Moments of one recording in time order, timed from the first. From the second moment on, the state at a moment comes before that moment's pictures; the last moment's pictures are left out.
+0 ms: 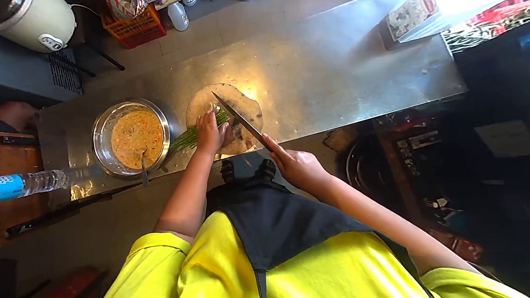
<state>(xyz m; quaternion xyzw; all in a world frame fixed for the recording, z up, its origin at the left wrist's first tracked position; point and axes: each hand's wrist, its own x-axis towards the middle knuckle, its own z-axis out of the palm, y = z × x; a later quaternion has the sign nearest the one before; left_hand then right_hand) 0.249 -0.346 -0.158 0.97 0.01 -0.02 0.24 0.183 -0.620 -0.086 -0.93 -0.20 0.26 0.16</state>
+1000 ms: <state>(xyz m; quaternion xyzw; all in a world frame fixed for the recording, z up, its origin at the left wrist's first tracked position) 0.256 -0.348 -0.183 0.95 0.05 0.07 0.31 0.195 -0.581 -0.103 -0.88 -0.17 0.44 0.04</state>
